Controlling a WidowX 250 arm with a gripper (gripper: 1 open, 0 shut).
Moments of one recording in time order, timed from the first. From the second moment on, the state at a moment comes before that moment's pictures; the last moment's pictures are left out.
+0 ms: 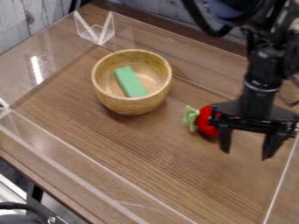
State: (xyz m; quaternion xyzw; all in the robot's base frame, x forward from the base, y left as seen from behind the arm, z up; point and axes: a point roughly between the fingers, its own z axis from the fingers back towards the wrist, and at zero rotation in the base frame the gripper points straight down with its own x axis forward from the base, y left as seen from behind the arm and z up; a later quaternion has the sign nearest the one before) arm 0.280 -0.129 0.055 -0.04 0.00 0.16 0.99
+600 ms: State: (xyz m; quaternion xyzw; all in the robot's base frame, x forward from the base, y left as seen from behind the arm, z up) arm 0.318 -0.074 0.061 -0.05 -0.05 0.25 0.97
